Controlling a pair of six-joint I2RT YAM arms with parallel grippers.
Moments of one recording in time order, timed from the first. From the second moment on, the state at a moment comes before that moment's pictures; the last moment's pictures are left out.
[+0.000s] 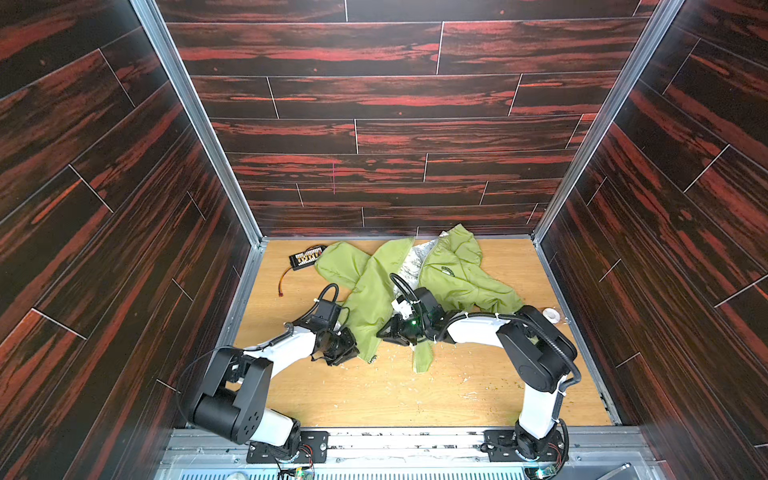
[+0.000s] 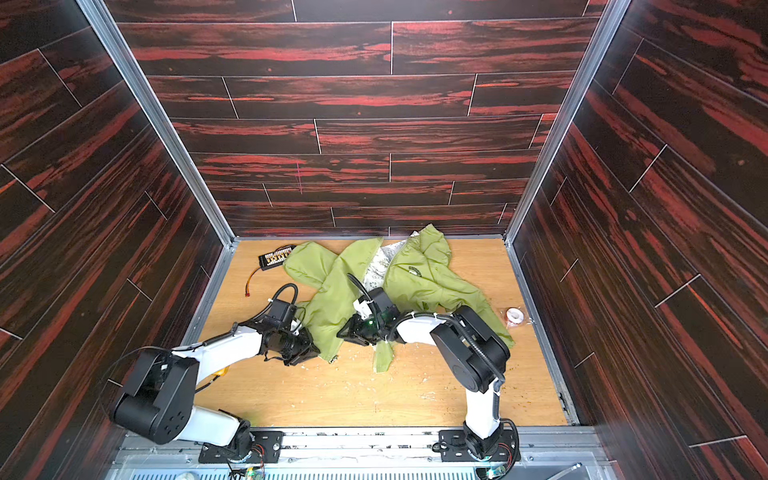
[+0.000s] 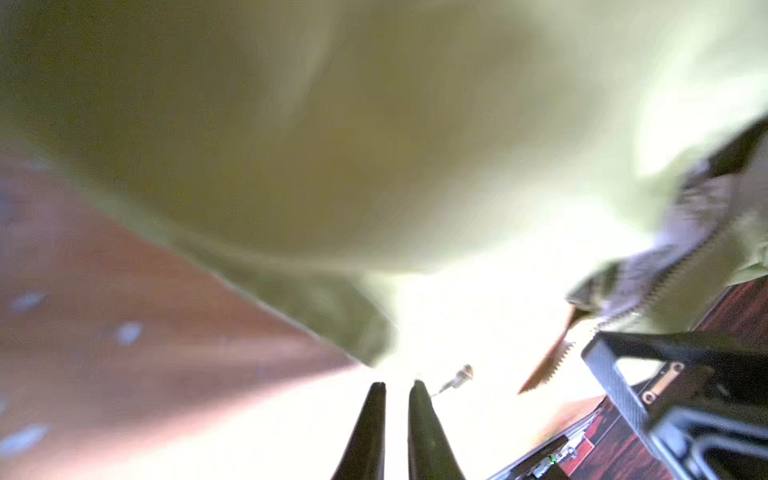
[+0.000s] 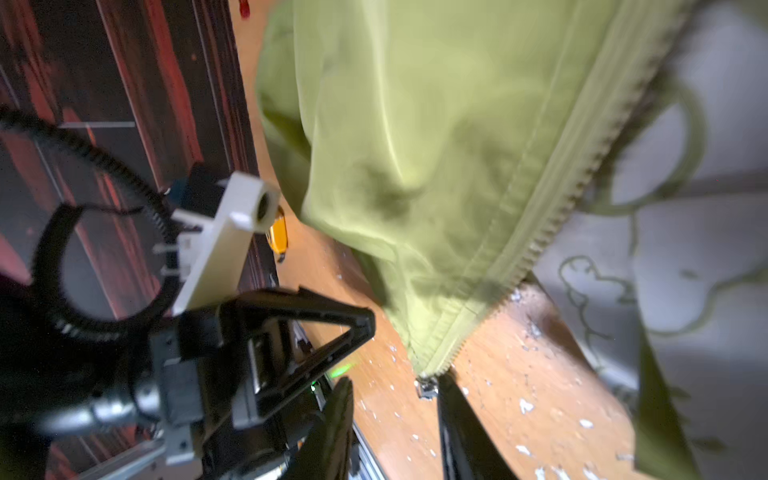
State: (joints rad) left arm -0.32 1.44 0.70 -0.45 0.42 -0.87; right arm 0.74 1.89 1.04 0.05 -0.61 0.96
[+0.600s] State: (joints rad) left arm -0.59 1.53 1.07 -0.72 0.12 -0.57; right arm 0.61 1.83 1.05 -0.23 -0.53 0.95
